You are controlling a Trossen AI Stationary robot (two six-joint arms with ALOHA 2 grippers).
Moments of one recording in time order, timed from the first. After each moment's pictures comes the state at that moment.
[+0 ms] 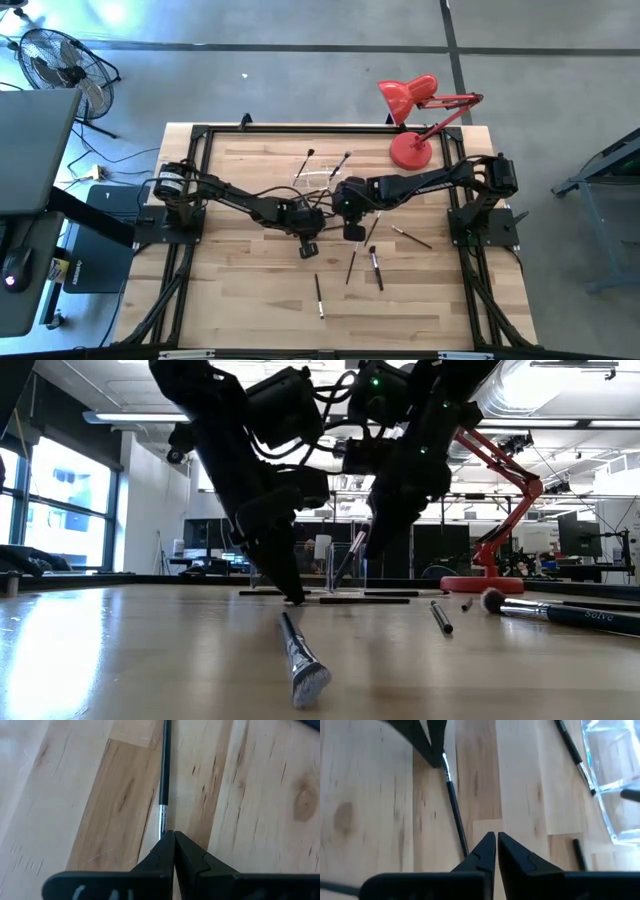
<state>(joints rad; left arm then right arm) -0.09 1.88 1.06 -0.21 -0.10 -0.32 -0.05 1.75 1.10 -0.38 0.03 -0.01</state>
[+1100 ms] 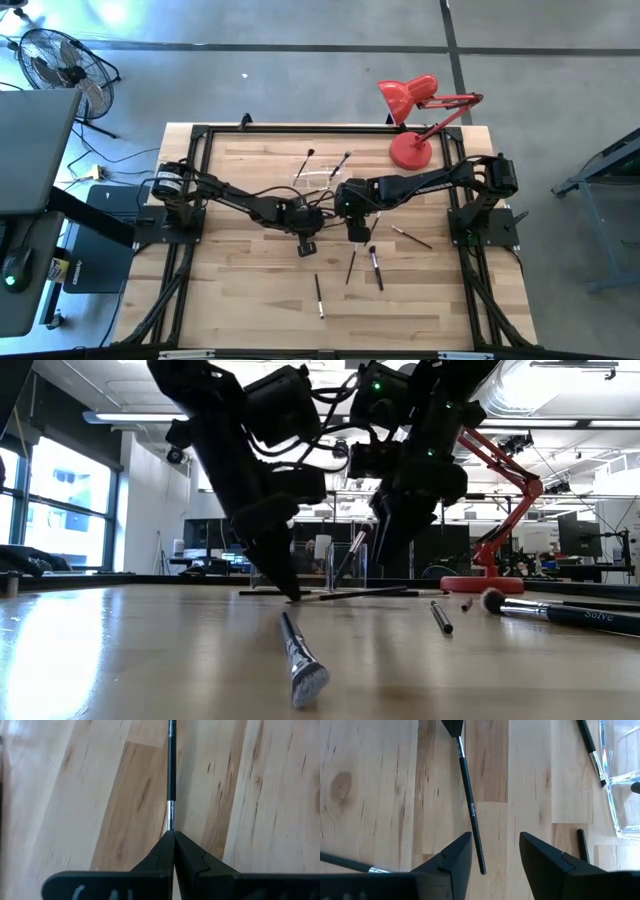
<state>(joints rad) -0.09 1.86 1.05 -0.23 -0.16 -0.27 -0.05 1.76 1.10 -0.44 0.02 -0.07</state>
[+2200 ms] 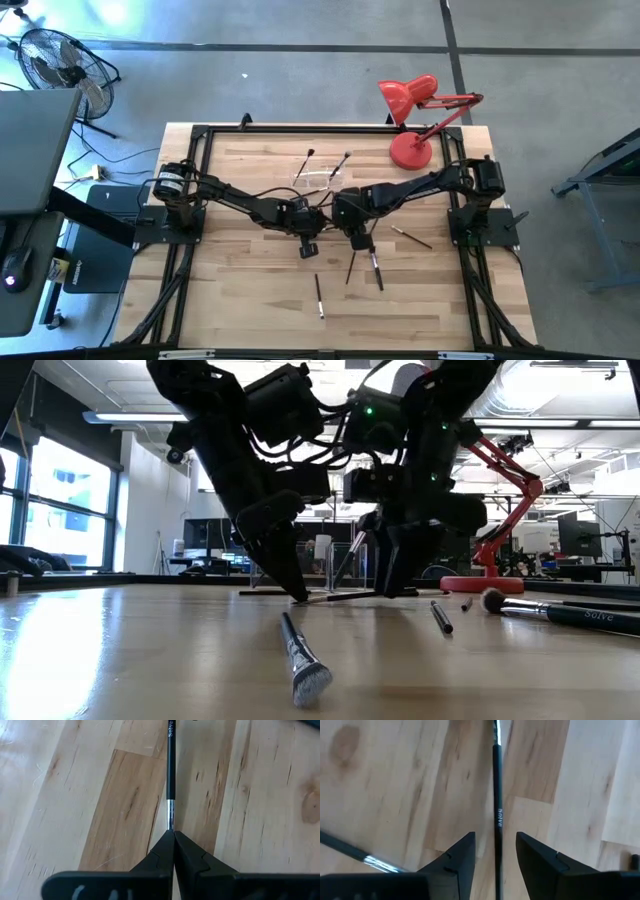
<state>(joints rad) -0.09 1.87 1.05 -0.18 -0.15 -0.28 -0.02 1.86 1.10 -0.42 -0.02 -0.22</state>
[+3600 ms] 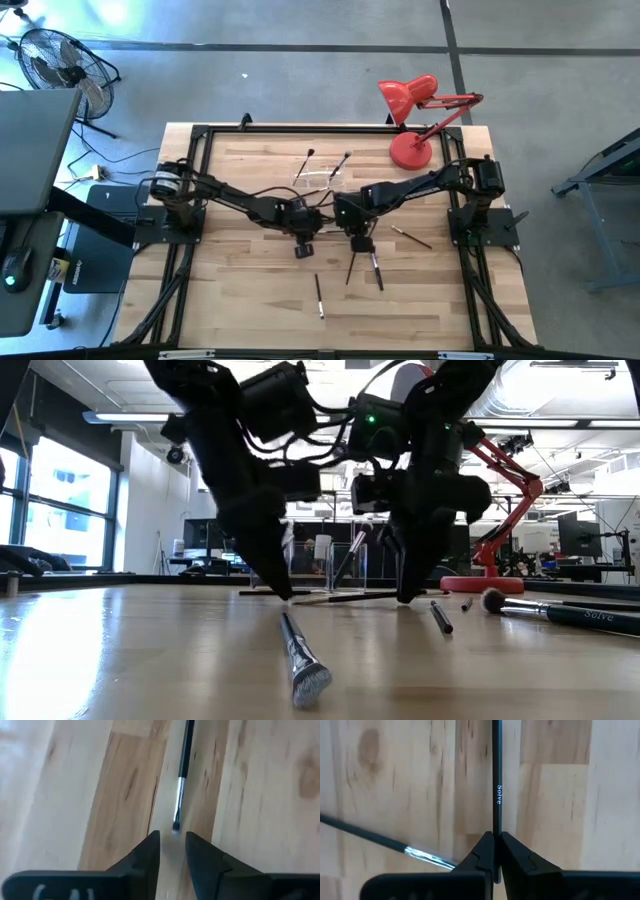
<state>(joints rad) -0.09 1.83 1.05 -0.25 -0.14 -0.23 -0.02 1.86 1.10 -0.50 -0.14 0.00</state>
